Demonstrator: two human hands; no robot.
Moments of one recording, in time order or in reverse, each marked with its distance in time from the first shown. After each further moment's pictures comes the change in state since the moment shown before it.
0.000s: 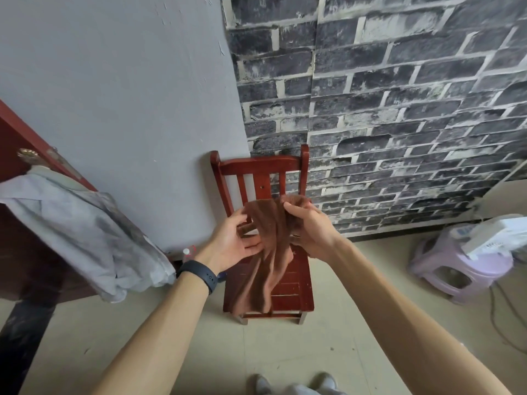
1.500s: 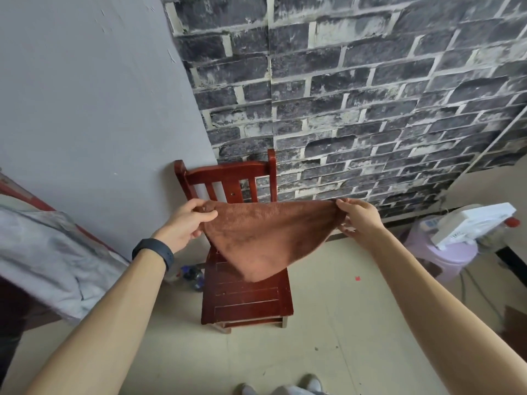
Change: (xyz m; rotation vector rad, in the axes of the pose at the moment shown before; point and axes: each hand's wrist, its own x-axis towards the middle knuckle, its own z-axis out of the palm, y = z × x) left_hand 0.060 0.043 -0.004 0.705 0.232 0.187; right_hand 0.022 -0.035 -0.189 -0.107 0.575 -0.028
